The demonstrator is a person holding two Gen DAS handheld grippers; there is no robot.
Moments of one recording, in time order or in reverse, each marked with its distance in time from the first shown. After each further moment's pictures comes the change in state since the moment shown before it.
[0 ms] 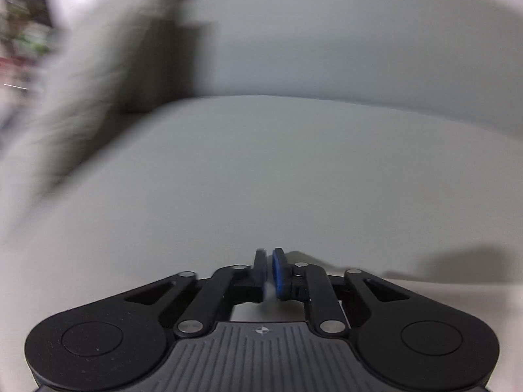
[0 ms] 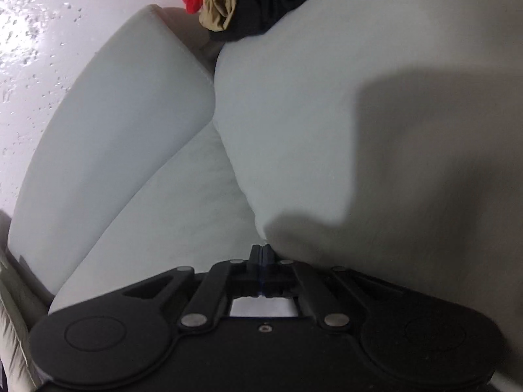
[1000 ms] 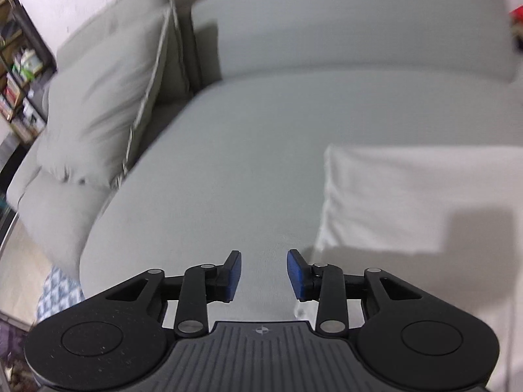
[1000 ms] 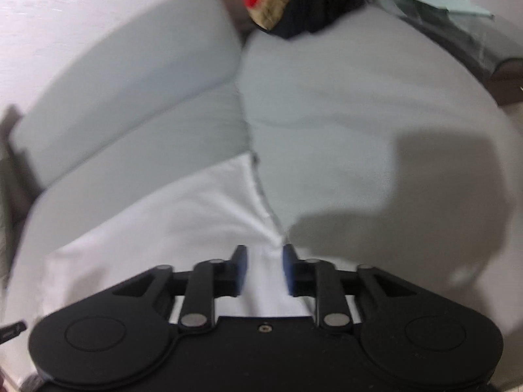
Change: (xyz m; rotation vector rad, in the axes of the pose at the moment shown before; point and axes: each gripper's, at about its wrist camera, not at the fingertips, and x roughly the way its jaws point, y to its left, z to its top) left arm -0.188 0.070 -0.087 0.192 -0.001 -0.217; right arm -0.176 0.029 -0.039 -0.225 0.138 -0.057
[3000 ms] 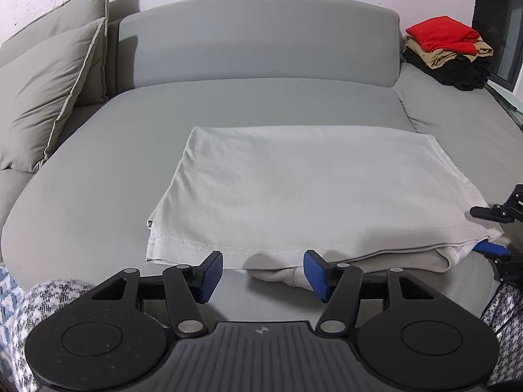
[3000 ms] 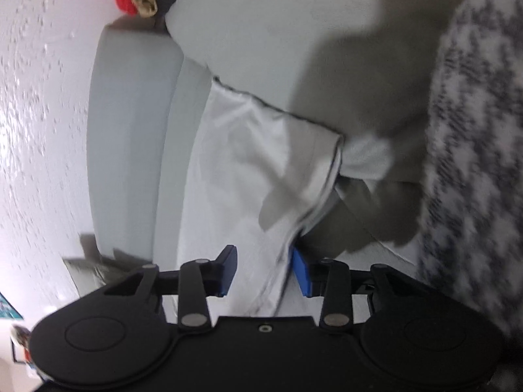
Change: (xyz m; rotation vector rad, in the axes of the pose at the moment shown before) left arm -0.049 -0.043 -0.062 -0.030 -0.034 -0.316; right arm 0.028 -0.080 -0.101 0.806 0.125 0.380
